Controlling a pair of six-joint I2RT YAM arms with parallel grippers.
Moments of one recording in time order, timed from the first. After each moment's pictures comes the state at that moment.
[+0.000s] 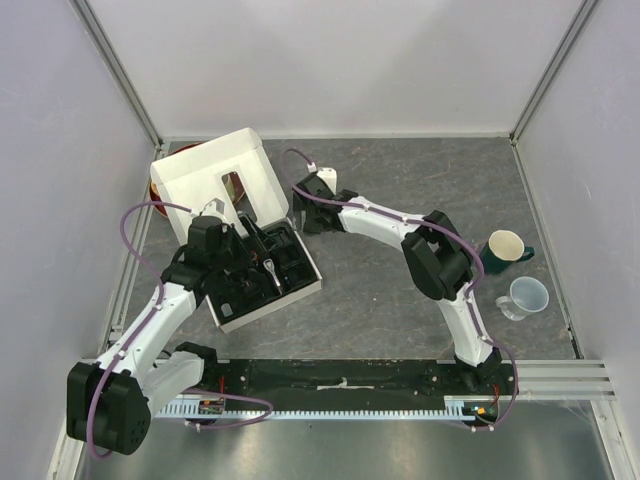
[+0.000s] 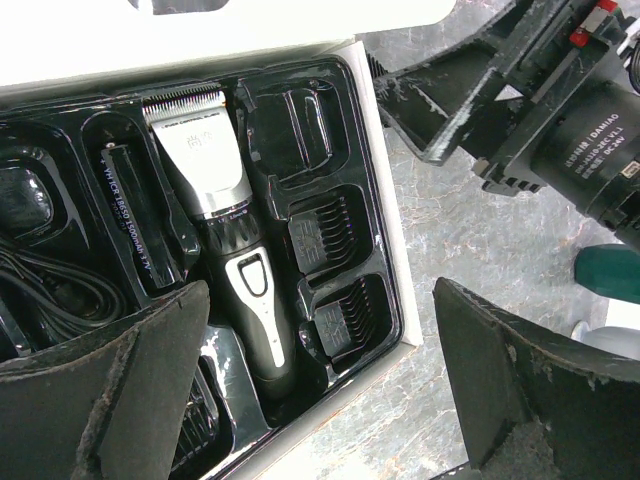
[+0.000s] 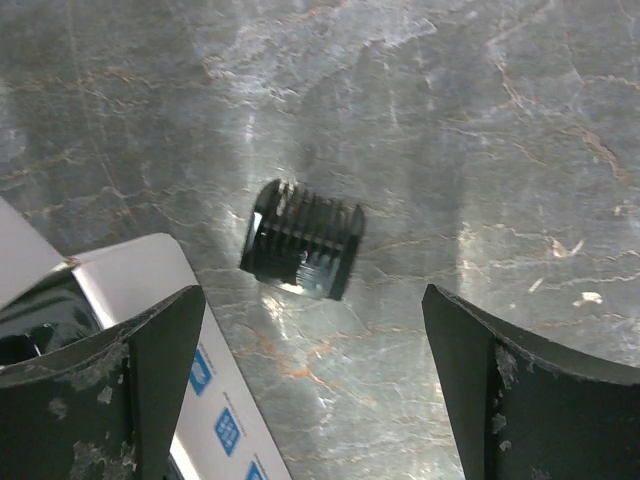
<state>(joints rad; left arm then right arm) -0.24 0.98 0.60 -0.24 0.13 -0.72 0.76 2.18 1.71 -0.47 0.31 0.66</state>
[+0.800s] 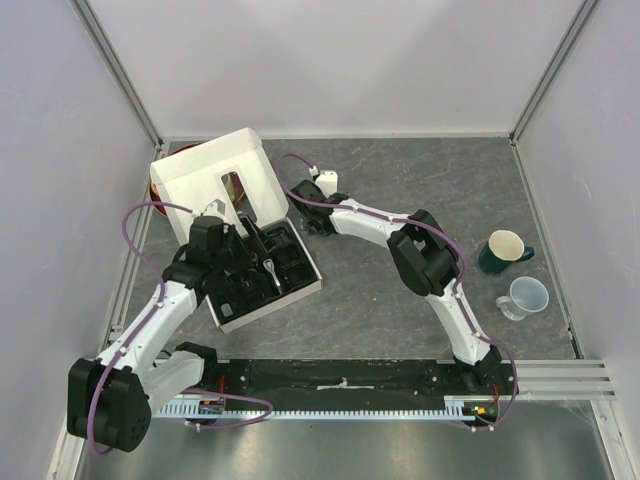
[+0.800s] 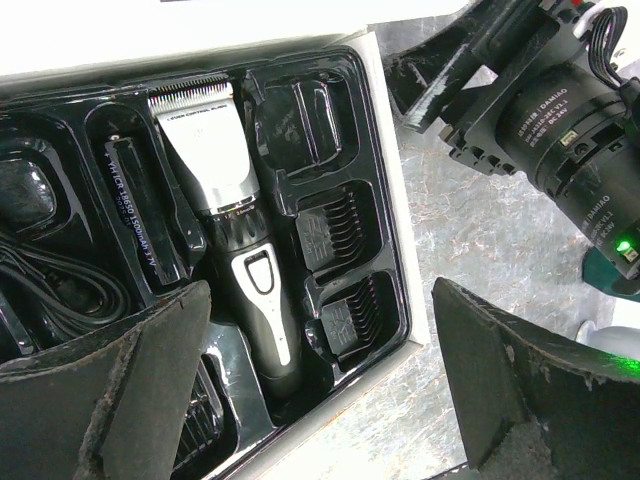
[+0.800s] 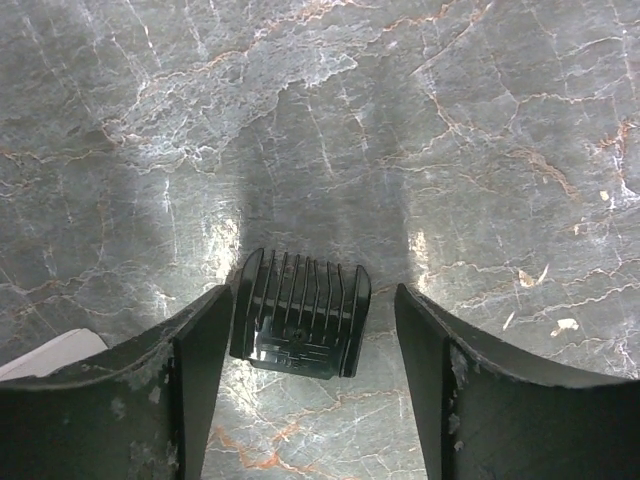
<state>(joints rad) -0.24 0.99 0.60 -0.25 0.13 -0.72 0.79 2.32 1.82 -0.51 0.52 0.72</state>
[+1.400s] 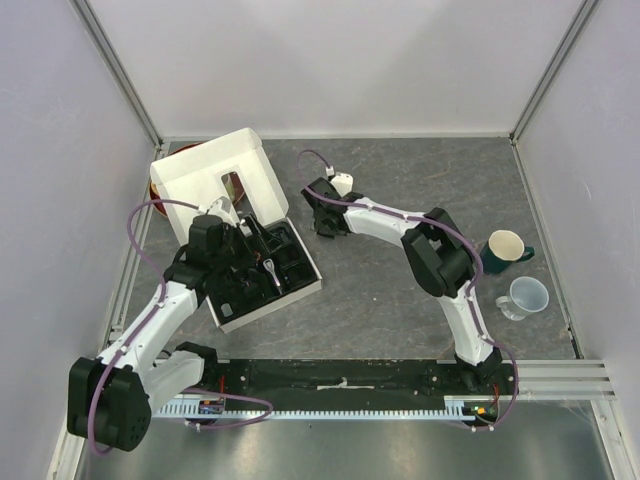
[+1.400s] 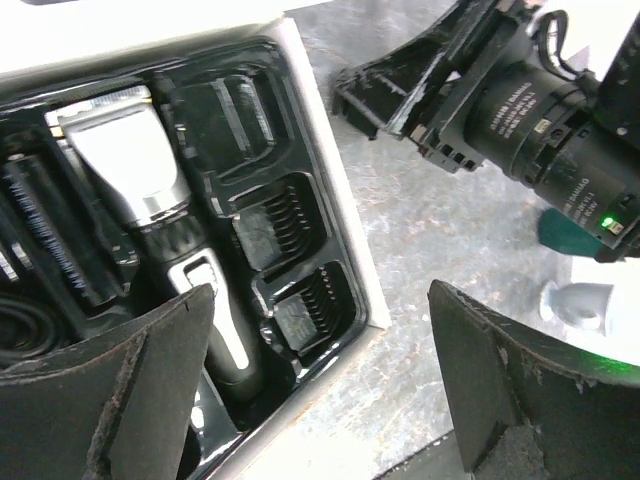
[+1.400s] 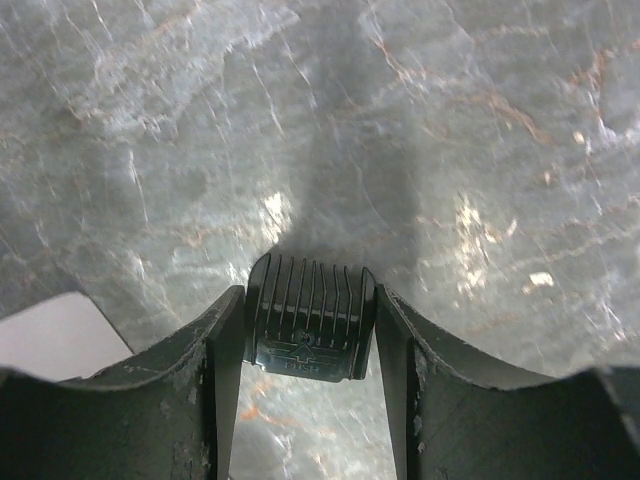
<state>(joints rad) -0.24 1.00 0.59 -0.19 0.23 -0.71 0.75 2.22 1.69 -0.47 0.42 0.82</state>
